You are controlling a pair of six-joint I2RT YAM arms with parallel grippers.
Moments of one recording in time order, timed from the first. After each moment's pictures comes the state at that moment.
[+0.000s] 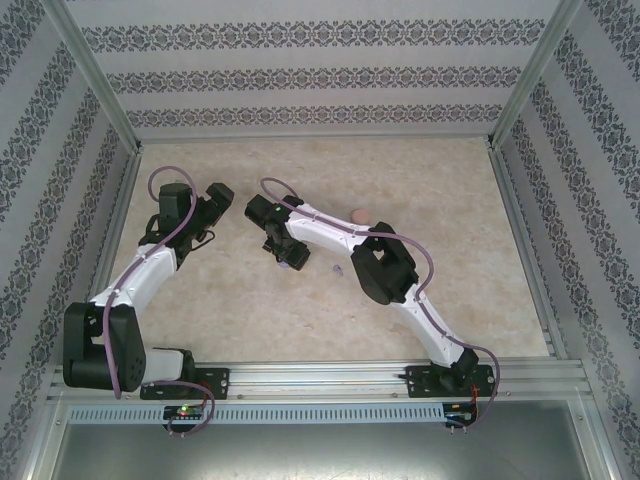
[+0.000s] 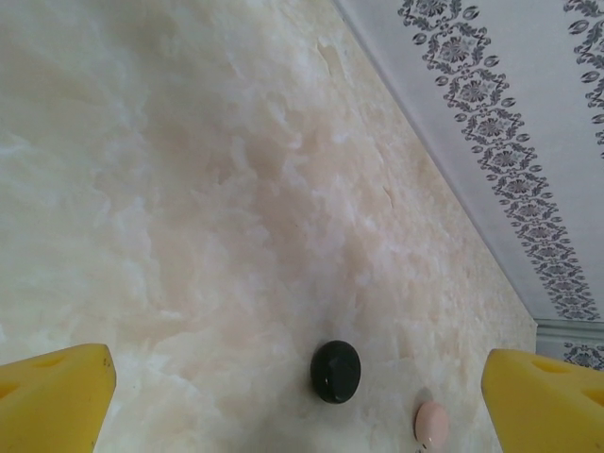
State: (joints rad) left arm -0.01 1.32 0.80 -0.08 0.19 -0.93; right arm 0.88 2.42 2.08 -1.08 0.06 1.48
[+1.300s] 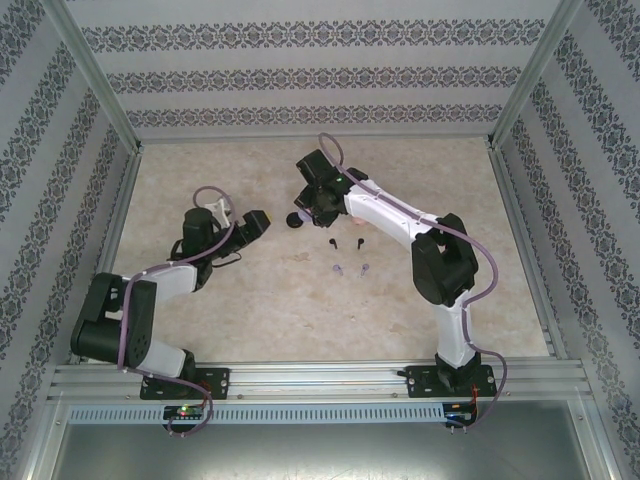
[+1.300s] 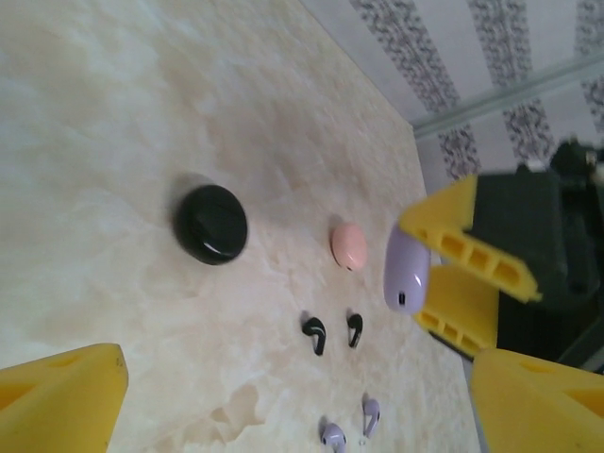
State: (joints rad) left arm -0.16 1.48 0.54 0.55 0.56 -0.82; right arm 0.65 2.04 1.74 -0.72 -0.02 1.31
